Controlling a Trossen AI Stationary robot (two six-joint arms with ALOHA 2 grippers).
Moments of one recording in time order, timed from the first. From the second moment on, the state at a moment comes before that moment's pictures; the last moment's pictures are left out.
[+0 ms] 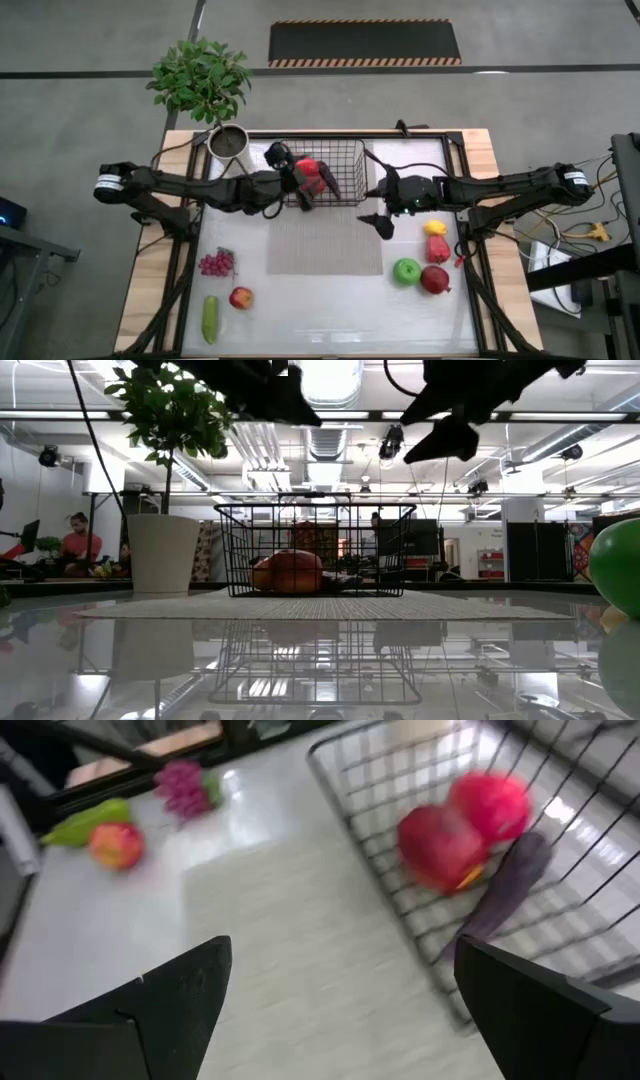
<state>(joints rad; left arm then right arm) -0.01 1.36 0.95 0.20 -0.65 0.24 0.03 1.16 0.81 -0.21 0.10 0.35</state>
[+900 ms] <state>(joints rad) -0.03 1.34 0.94 0.25 -0.40 0.30 0.42 1.52 1.22 -1.32 0.01 0.97</state>
